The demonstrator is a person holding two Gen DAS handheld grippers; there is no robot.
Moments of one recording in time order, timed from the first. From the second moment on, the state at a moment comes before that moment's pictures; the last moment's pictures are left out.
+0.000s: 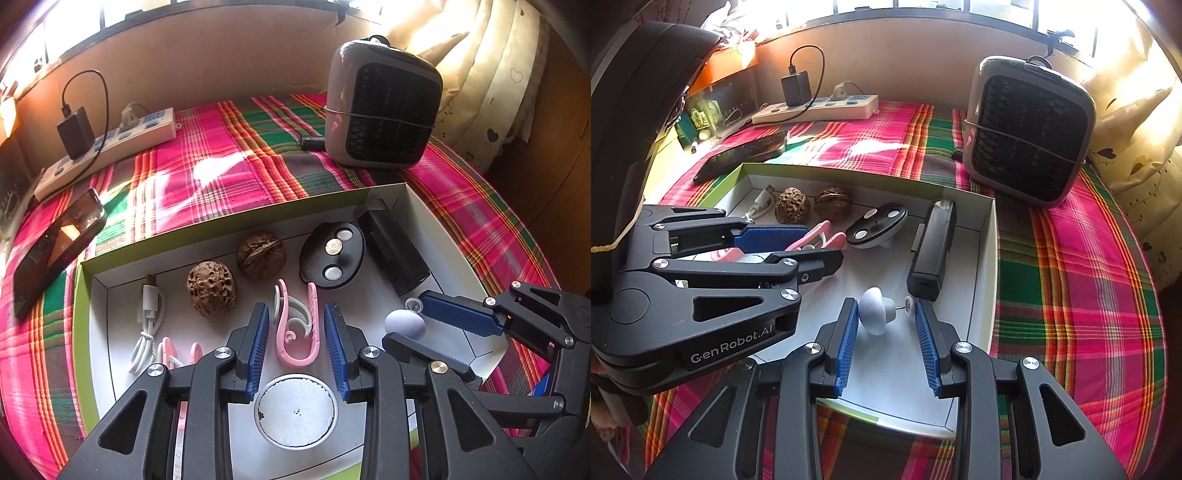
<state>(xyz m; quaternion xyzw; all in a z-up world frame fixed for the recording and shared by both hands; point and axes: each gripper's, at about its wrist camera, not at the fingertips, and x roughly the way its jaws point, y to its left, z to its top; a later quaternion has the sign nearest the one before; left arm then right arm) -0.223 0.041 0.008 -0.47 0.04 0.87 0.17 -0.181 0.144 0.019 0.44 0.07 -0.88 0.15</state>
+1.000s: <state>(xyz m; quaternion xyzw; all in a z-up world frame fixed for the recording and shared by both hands) -0.208 0.036 0.017 -0.45 0.06 0.88 0.15 -0.171 0.147 0.027 0.43 0.06 -0.89 0.14</state>
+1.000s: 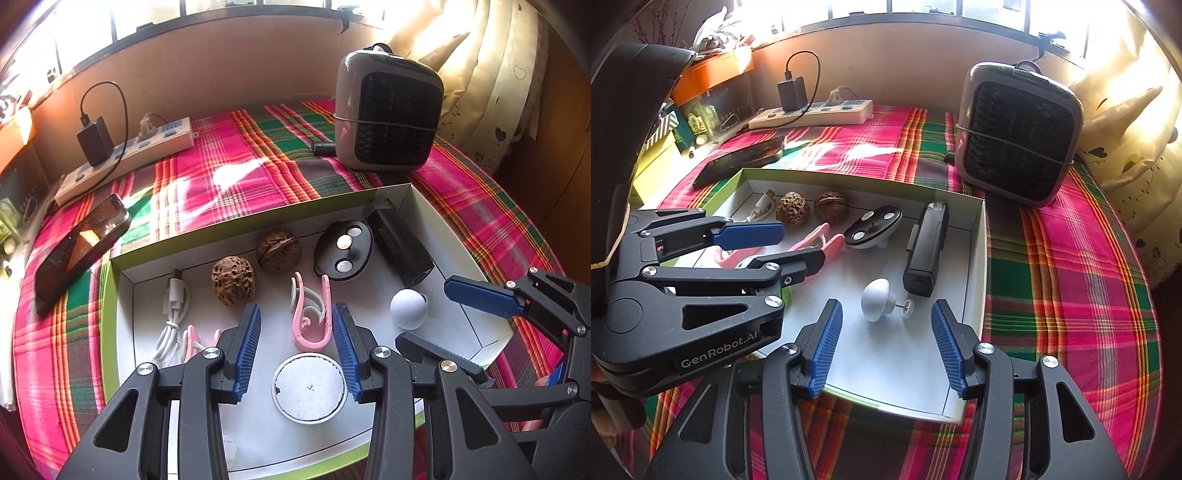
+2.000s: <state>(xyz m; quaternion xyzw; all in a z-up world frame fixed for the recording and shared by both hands) -0.144 0.006 0.044 -0.39 0.03 0.92 0.08 -0.132 0.150 0.047 0.39 0.04 -0.91 0.13</state>
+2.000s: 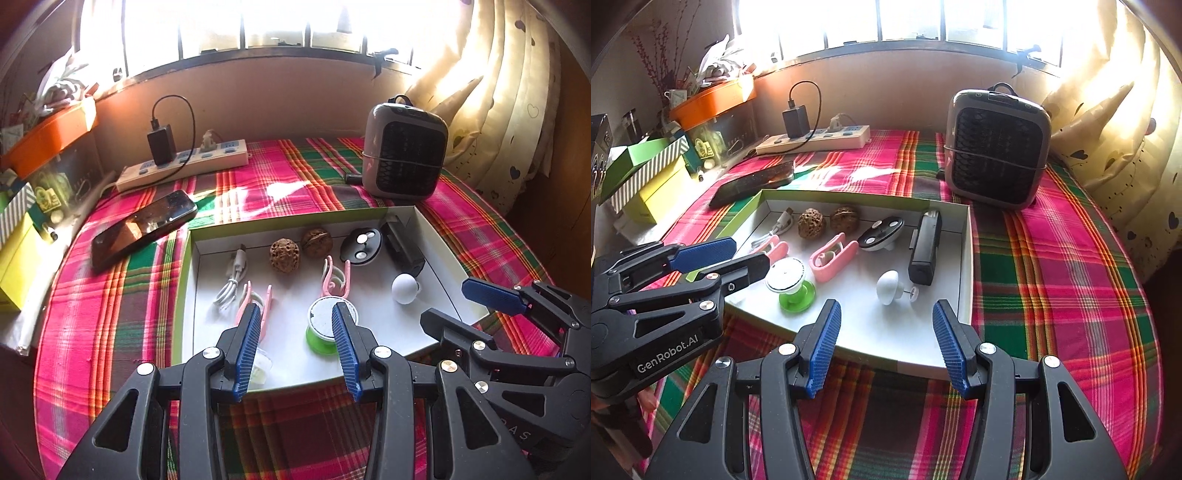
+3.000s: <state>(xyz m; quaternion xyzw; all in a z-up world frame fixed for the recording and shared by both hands) -0.065 -0.020 0.027 -0.40 0.00 0.91 0.03 -0.066 0.147 0.039 0.38 0.04 -0.91 0.14</state>
